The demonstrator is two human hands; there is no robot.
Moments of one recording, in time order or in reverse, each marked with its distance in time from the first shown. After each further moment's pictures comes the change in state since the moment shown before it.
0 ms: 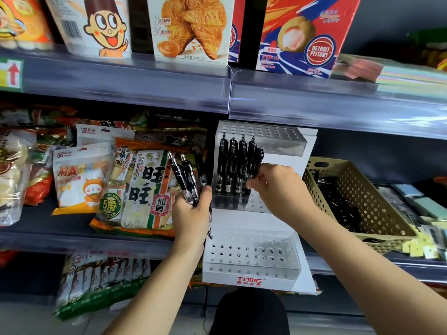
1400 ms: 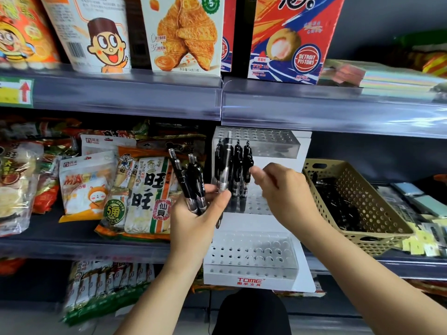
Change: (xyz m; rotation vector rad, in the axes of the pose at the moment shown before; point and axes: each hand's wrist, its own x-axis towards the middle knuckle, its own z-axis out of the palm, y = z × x) left_hand -0.033 0.025 -0.012 -0.097 -0.168 0.350; right_hand -0.024 -0.003 -0.016 0.287 0.176 0.019
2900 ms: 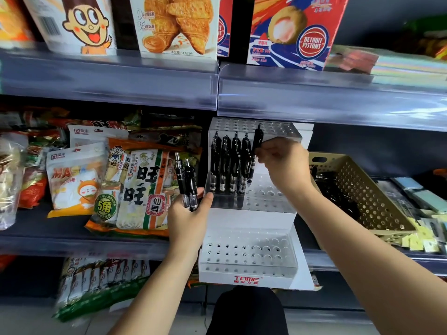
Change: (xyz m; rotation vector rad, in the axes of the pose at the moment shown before) left_hand 0.019 -0.043 0.005 0.165 0.128 -0.278; right_hand 0.054 0.026 0.017 0.280 0.140 0.148
